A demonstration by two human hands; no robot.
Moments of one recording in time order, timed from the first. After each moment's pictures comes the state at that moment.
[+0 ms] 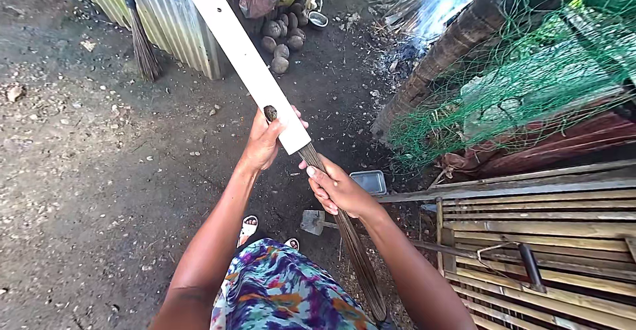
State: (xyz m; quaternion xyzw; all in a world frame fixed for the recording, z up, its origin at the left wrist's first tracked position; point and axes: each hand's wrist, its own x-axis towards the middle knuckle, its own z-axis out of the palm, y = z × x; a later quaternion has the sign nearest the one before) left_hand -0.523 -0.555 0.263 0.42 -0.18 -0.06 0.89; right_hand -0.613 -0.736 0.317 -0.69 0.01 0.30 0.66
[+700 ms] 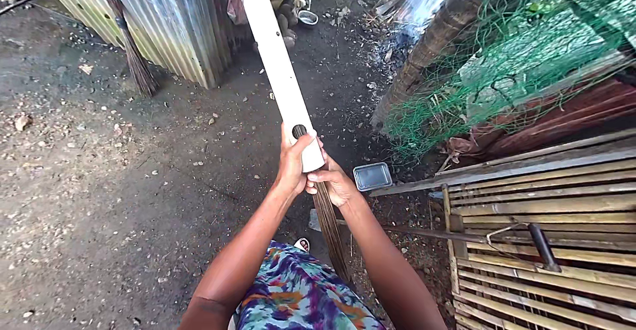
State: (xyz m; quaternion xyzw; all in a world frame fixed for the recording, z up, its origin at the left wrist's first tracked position) left_hand -0.559 -0.632 0.274 0.37 0.00 -0.16 0.92; right_hand -0.601 -0.751 0.249 -0.42 0.03 0.17 0.89
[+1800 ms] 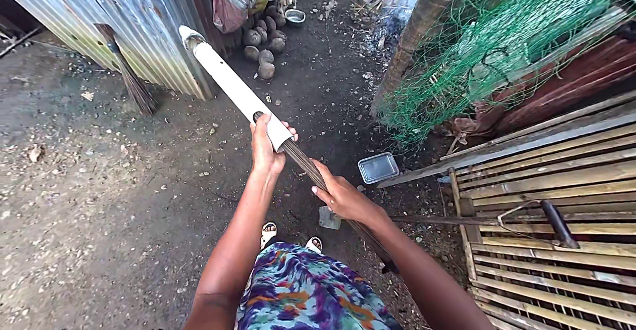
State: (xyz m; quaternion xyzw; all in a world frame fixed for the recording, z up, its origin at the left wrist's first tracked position) left_hand -0.517 -0.622 0.281 0.34 0.14 -0.11 0.92; right_hand -0.636 -0.786 0.270 -0.90 -0.07 0.19 0.38
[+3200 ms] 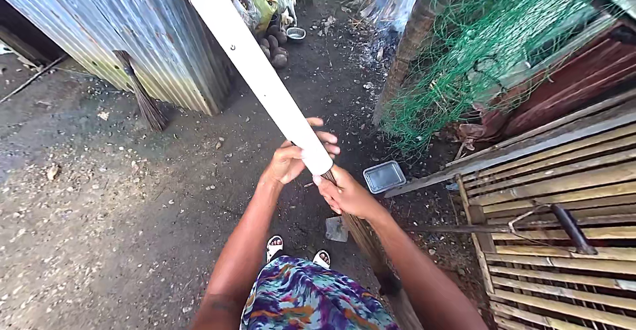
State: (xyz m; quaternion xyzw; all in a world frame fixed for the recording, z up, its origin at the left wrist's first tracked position) left_hand -0.509 -0.629 0.267 0.27 -0.32 -0.29 0.86; right_hand -0.629 -0.780 0.302 -0.74 -0.02 0.16 0.65
